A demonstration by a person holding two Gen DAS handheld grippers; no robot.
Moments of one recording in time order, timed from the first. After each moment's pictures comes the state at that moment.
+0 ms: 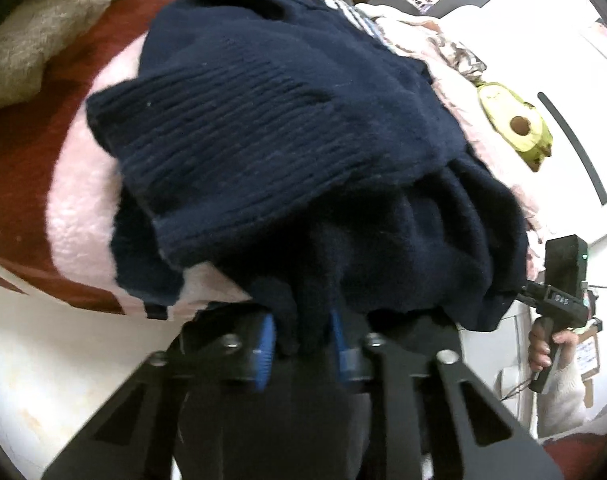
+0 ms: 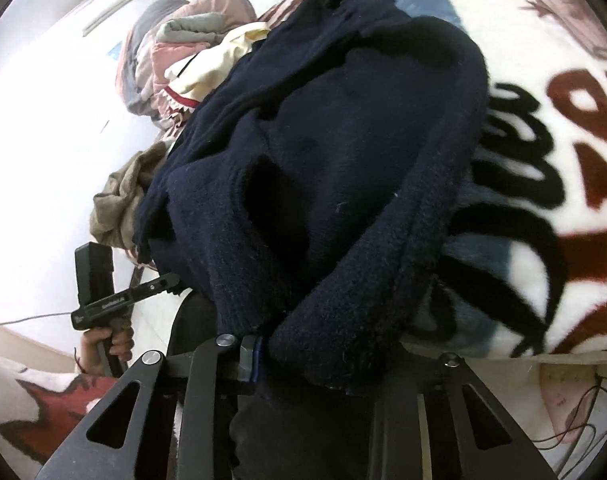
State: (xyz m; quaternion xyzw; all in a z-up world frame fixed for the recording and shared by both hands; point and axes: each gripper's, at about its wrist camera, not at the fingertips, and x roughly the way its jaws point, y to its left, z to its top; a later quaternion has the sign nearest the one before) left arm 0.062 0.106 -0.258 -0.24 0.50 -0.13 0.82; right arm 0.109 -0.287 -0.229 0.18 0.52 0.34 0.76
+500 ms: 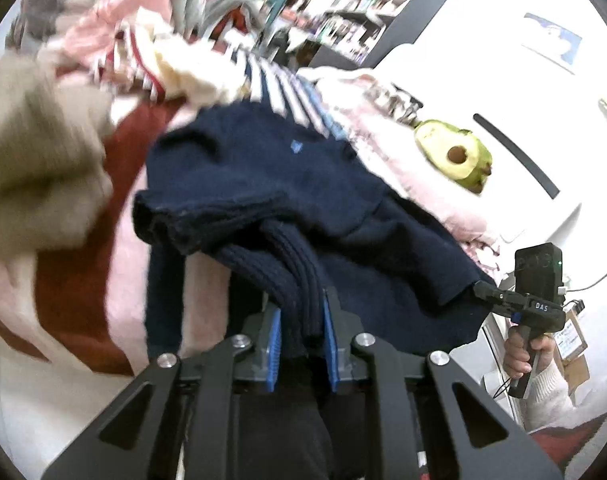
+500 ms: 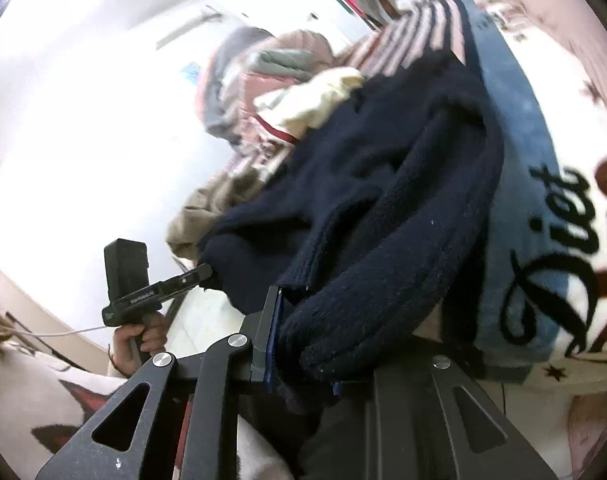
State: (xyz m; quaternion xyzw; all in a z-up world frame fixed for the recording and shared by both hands) left arm 0.017 0.117 -0.147 -0.20 0.37 -0.17 0.89; right arm 0.061 -0.277 -0.158 0.21 0.41 0.43 0.77
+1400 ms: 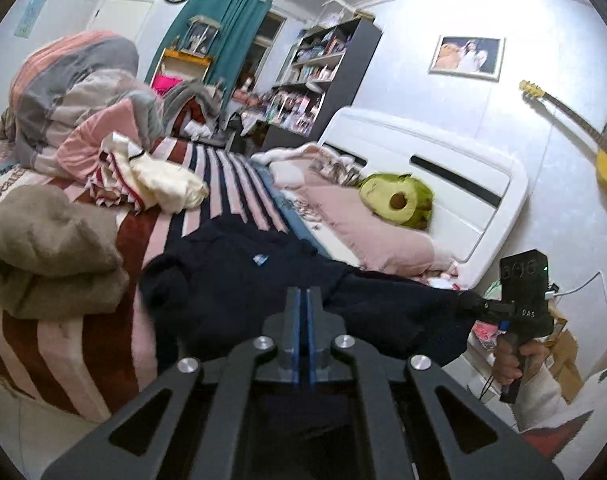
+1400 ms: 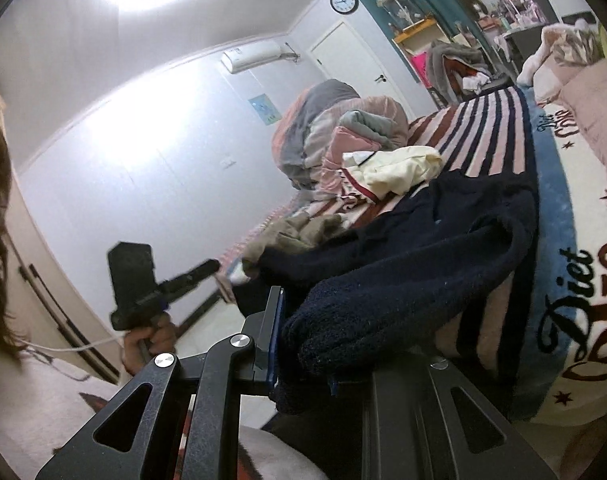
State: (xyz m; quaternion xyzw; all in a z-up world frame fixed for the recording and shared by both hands) left arm -0.096 0.117 -0.055 -0.15 0.23 -0.20 0.94; right arm -0.038 -0.268 -0.074 0.17 0.28 0.48 0.81
